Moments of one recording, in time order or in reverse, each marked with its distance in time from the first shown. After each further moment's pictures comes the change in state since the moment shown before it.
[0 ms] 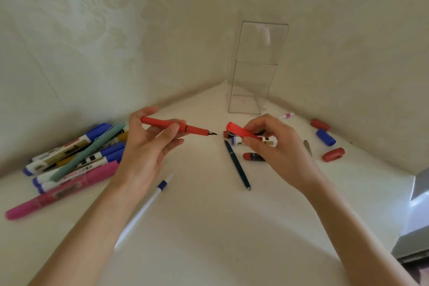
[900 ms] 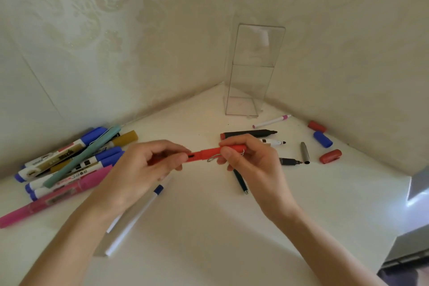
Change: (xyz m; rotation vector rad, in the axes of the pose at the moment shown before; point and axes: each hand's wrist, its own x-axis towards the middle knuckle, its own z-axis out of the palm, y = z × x) left_hand -0.021 0.016 -0.009 0.693 -0.290 0.009; right_hand -0.020 -0.007 0.042 0.552 0.037 0.057
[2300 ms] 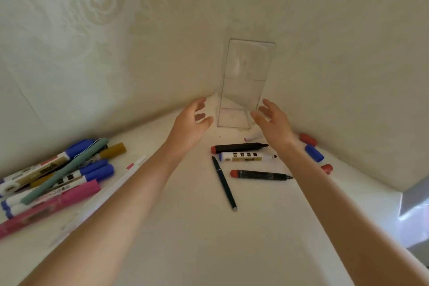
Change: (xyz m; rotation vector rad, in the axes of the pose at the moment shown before) left_hand 0.131 -0.006 0.065 0.090 0.151 -0.008; right_hand 0.116 0.024 -0.085 -0.522 0.243 0.206
